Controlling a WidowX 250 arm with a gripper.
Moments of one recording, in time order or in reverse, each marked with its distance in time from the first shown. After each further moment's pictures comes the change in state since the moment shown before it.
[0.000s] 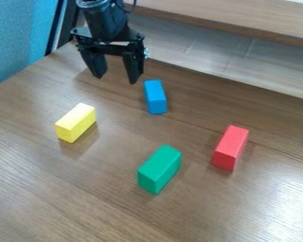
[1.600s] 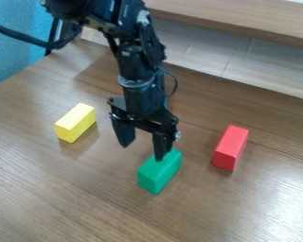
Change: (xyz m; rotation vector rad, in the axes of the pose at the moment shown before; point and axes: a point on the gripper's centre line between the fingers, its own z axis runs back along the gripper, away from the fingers) arm -0.071 -0.065 -0.060 -0.019 0.179 -0.167
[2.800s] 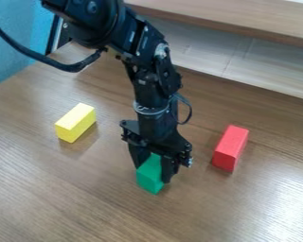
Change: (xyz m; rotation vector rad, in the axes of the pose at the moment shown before) arm -0.007 -0.015 -0.025 0.016 0.015 0.007
